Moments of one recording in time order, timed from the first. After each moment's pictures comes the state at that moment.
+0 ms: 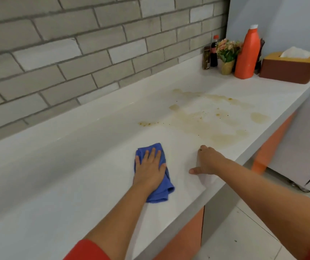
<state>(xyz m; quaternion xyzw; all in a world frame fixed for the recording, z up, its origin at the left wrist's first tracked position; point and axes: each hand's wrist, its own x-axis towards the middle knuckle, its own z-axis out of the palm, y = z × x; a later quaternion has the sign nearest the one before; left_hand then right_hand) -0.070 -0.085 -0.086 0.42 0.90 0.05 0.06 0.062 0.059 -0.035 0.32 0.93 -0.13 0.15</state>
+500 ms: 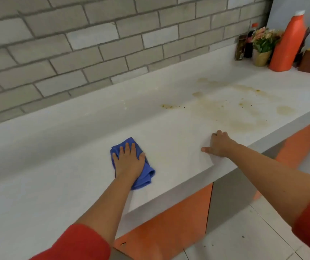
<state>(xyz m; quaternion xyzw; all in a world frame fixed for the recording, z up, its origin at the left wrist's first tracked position) -0.060 -0.199 -0.082 0.20 0.98 0.04 0.04 0.074 0.048 -0.042 0.30 0.94 -0.10 0.13</state>
